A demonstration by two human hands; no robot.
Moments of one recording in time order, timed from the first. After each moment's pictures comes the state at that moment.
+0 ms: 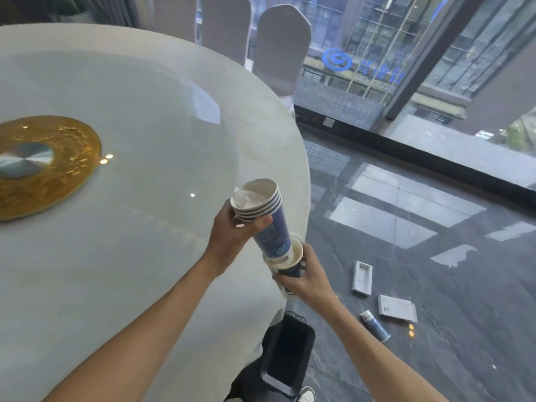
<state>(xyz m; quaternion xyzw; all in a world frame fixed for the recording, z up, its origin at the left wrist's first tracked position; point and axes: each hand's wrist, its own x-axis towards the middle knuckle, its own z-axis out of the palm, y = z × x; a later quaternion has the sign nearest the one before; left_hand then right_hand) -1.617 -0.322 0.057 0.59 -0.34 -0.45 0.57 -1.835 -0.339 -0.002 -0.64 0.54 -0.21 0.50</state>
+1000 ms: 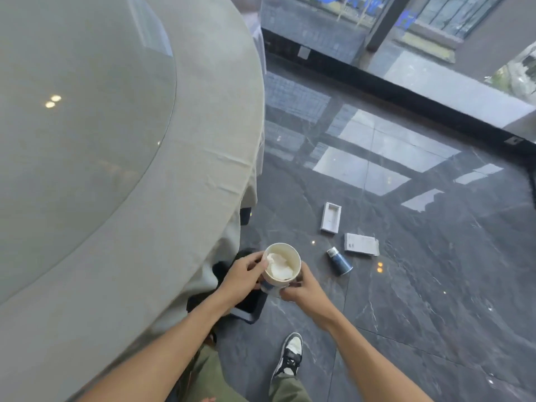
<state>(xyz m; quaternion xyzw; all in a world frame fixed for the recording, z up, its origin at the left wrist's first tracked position) -1.835 -0.213 -0.112 0.65 -0.28 -0.64 0.29 -2.023 -0.240 -0.090 -0.50 0.60 -0.06 0.62</state>
